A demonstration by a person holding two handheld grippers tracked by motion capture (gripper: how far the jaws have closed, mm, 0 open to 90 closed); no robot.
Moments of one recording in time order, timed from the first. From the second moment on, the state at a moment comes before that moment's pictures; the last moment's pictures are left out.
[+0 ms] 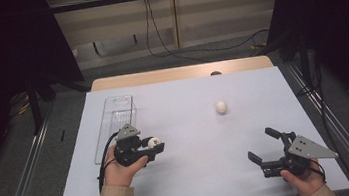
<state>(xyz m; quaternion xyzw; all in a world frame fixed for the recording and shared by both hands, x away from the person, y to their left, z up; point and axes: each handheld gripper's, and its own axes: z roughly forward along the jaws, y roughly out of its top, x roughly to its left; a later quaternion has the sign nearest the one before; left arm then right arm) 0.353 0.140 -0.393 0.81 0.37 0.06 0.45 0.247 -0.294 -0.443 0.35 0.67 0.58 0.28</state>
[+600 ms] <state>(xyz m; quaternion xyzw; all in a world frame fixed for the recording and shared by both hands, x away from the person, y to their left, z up) 0.354 0.148 -0.391 0.81 0.37 0.07 0.45 0.247 -0.294 -0.443 0.35 0.68 0.58 0.28</state>
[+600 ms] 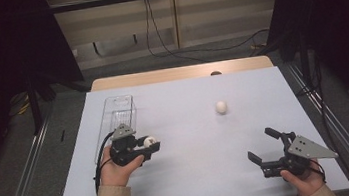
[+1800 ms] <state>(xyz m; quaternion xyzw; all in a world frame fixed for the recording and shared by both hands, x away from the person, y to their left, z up) 0.356 0.163 -0.386 0.80 0.39 0.09 0.45 0.247 -0.294 -0.443 0.35 0.67 0.58 0.28</state>
